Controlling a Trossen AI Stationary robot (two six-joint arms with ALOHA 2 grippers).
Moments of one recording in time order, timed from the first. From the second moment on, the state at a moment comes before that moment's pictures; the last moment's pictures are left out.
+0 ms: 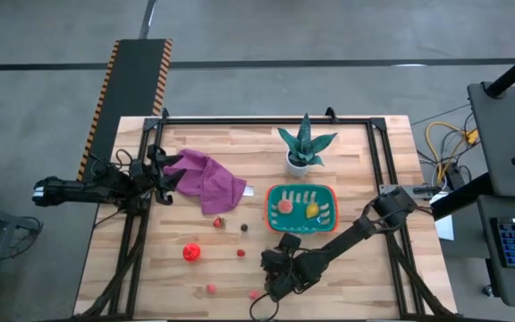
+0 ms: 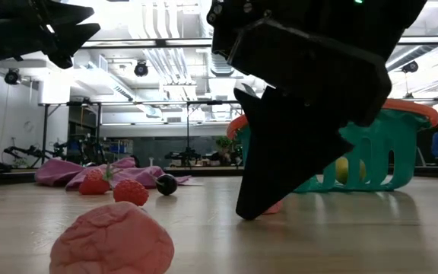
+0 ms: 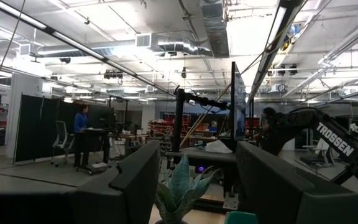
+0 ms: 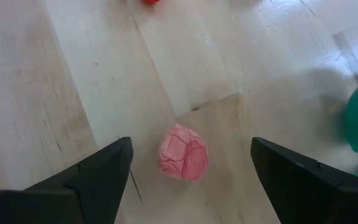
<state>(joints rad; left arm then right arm) -0.02 0.18 0.03 0.56 -0.30 0.09 0.57 2.23 1.60 -0.70 0.49 0.87</state>
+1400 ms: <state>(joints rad) -0.02 0.18 0.03 0.56 -0.30 0.09 0.57 2.10 1.61 -0.68 0.44 0.70</state>
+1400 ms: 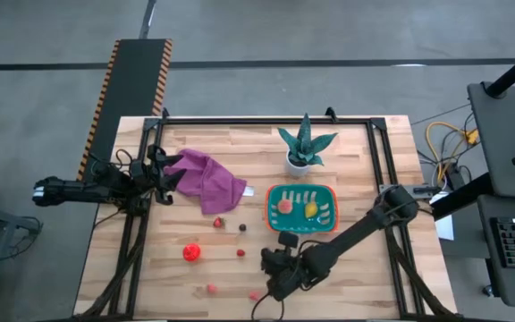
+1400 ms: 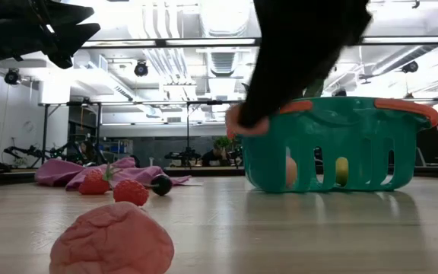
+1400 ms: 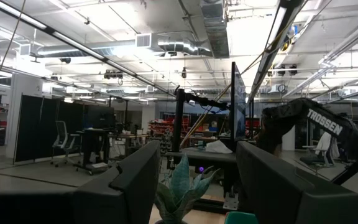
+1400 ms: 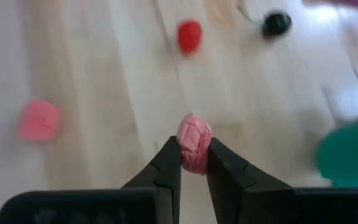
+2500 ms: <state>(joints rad) -0.02 0.18 0.03 0.56 -0.30 0.09 0.69 1.68 1.61 -0.12 0.07 -0.30</state>
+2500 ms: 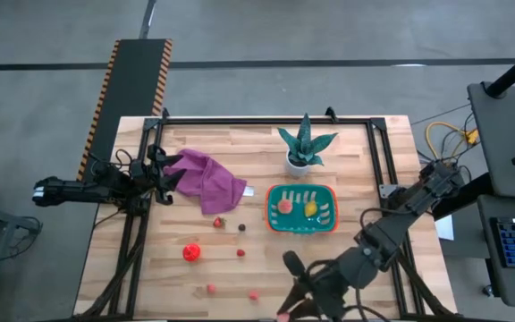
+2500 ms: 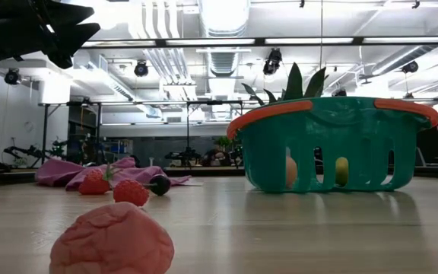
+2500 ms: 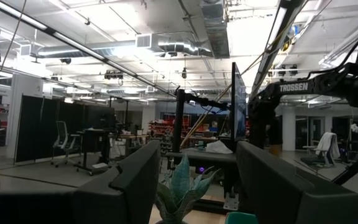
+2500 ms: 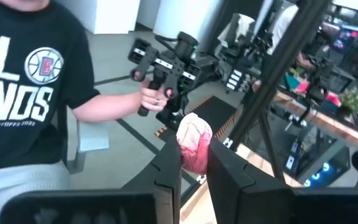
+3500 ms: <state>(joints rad) -0.02 0.18 0.03 0.56 -0.30 0.09 0.71 1.70 1.61 -0.08 1.41 -0.20</state>
